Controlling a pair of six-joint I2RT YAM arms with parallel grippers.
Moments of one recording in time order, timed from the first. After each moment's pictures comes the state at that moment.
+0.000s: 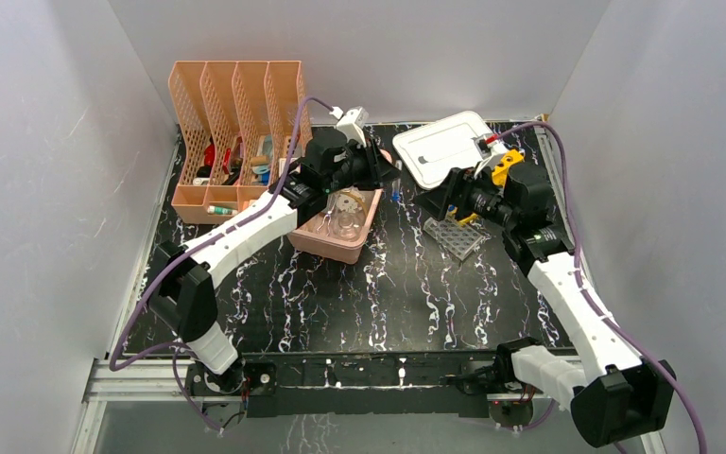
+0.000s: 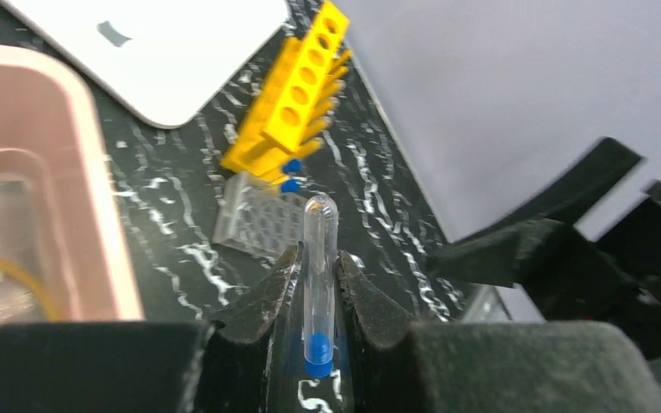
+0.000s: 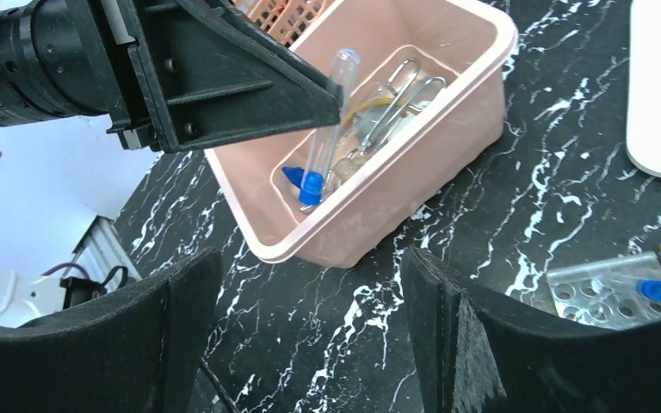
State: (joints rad) left arm -0.67 1.64 1.39 -0.06 0.19 -0.62; right arm 0.29 1.01 0.90 -0.12 -0.55 0.42
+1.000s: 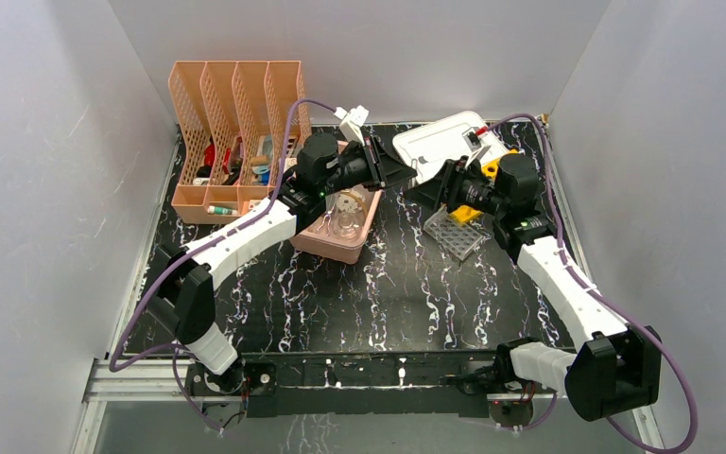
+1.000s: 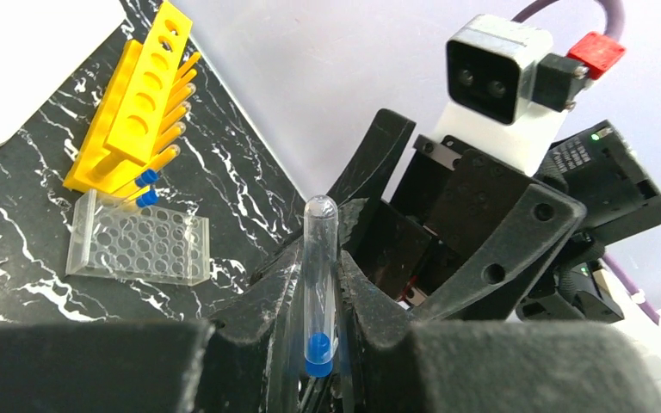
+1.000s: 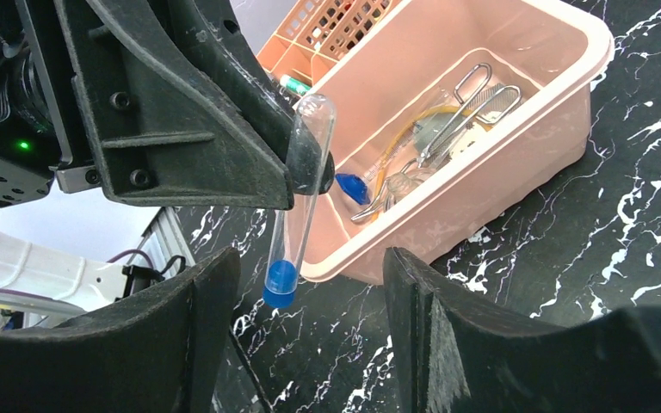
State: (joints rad) left arm -0.68 1.62 1.30 0.25 0.44 -0.84; right arm 0.29 1.14 0.90 0.08 -0.73 0.53
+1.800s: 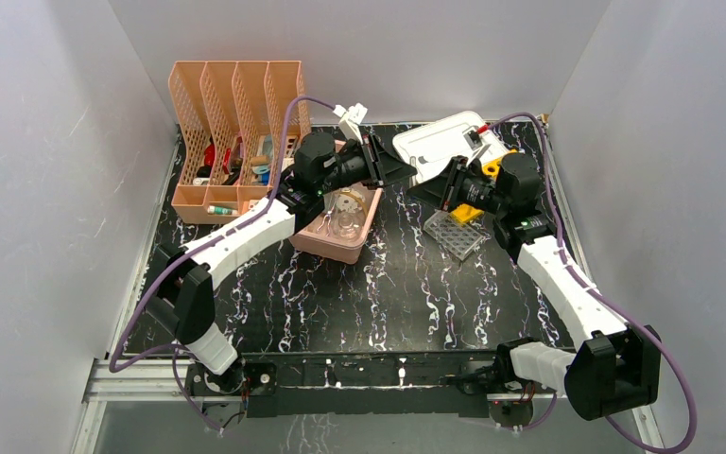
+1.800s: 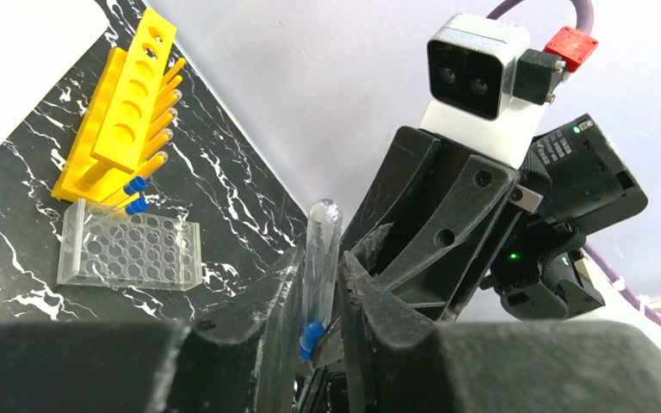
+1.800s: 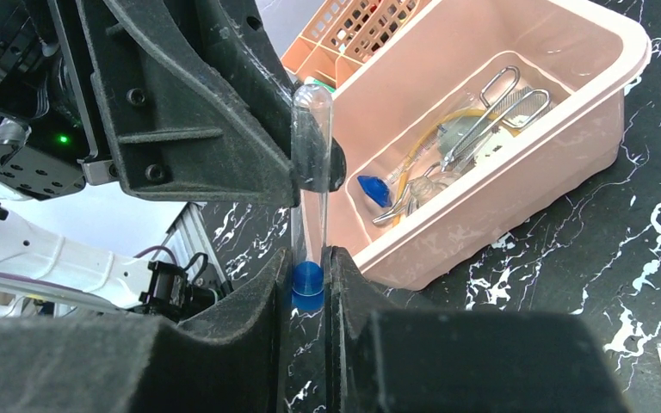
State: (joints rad) left arm -0.67 1.62 1.30 0.28 0.46 -0.84; right arm 0.28 1.15 0.90 0.12 -0.78 0.59
